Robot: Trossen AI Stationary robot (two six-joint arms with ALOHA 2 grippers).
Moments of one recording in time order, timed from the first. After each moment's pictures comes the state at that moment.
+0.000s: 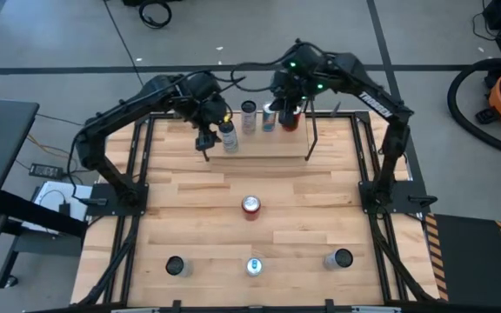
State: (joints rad) left arm 0.47 1.63 1.82 -1.26 0.18 0.35; right arm -0.46 1.83 2.31 -1.35 -0.19 -0.24
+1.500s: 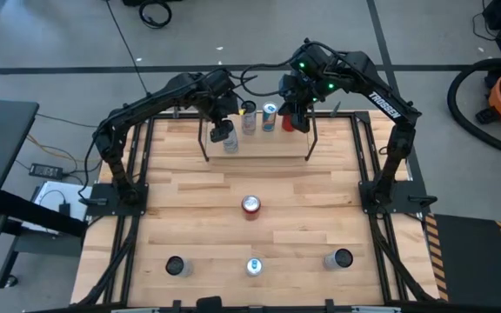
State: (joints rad) left arm 0.55 1.81 1.82 -1.16 0.08 0.38; right arm -0.46 1.78 2.31 -1.45 -0.26 -0.31
